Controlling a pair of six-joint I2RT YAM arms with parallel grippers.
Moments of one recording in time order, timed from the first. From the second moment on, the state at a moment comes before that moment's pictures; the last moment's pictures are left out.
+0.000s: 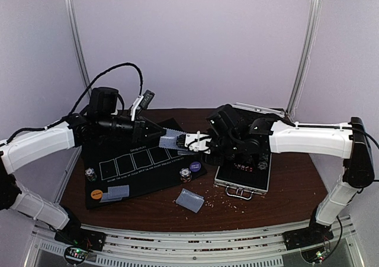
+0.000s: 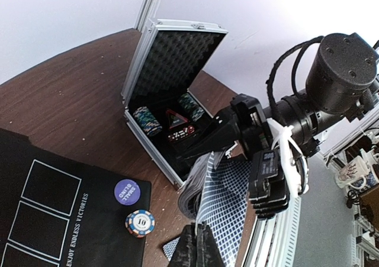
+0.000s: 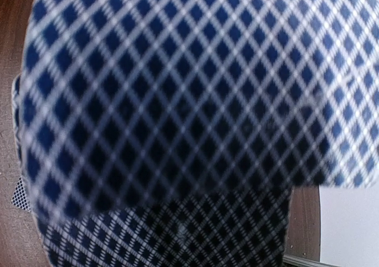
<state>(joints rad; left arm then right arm) -0.61 1.31 1.05 -0.17 0.66 -0.18 0.97 1.66 1.31 -0.39 0.11 -0.65</state>
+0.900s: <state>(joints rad) -0.52 1.53 1.13 -0.73 -0.71 0.36 0.96 1.65 1.27 -0.37 0.11 -0.66</state>
